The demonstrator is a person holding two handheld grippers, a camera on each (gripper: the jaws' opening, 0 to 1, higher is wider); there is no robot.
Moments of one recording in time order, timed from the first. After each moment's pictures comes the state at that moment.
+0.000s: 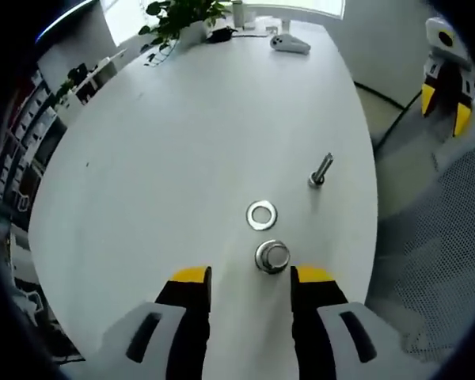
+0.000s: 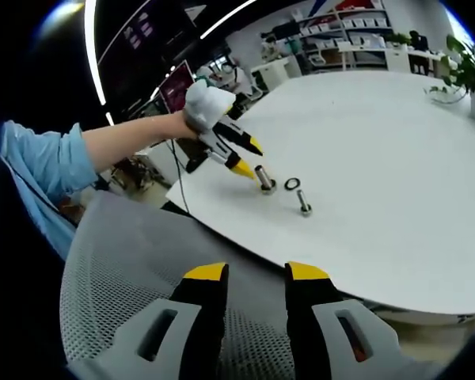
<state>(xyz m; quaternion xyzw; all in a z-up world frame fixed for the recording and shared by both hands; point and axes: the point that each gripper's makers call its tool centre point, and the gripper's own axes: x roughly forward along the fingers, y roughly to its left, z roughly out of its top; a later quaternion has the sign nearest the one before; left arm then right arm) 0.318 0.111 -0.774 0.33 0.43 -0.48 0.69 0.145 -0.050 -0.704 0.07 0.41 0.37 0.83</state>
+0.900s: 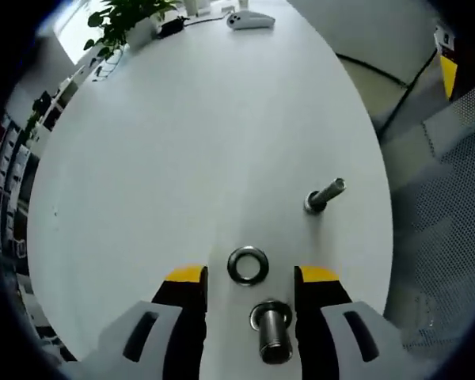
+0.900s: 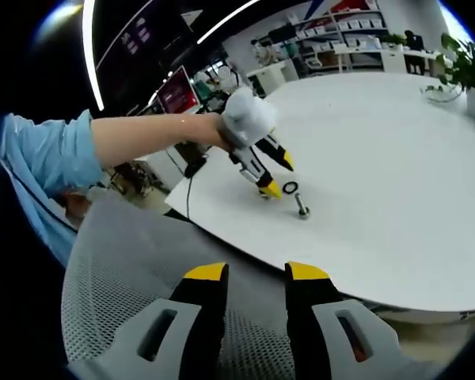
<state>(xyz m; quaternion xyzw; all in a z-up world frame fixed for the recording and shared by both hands) 0.327 0.054 -0.834 0.41 0.44 -0.52 0.61 0.147 -0.051 -0.702 0.08 0.41 0.37 0.83</state>
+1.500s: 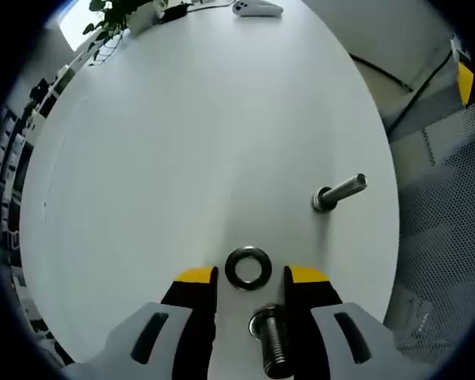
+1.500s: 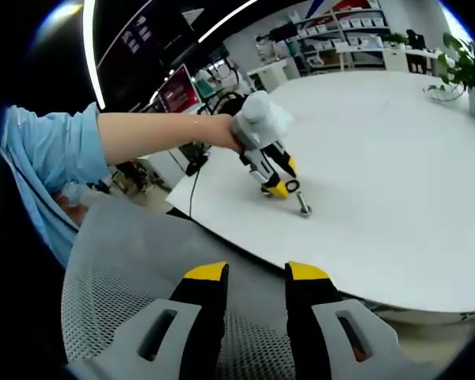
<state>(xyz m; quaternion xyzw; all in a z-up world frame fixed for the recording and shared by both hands) 0.325 0.053 -0.839 0.40 0.46 -0.51 0.60 0.146 -0.050 -0.703 0.08 0.41 0.37 0.83</state>
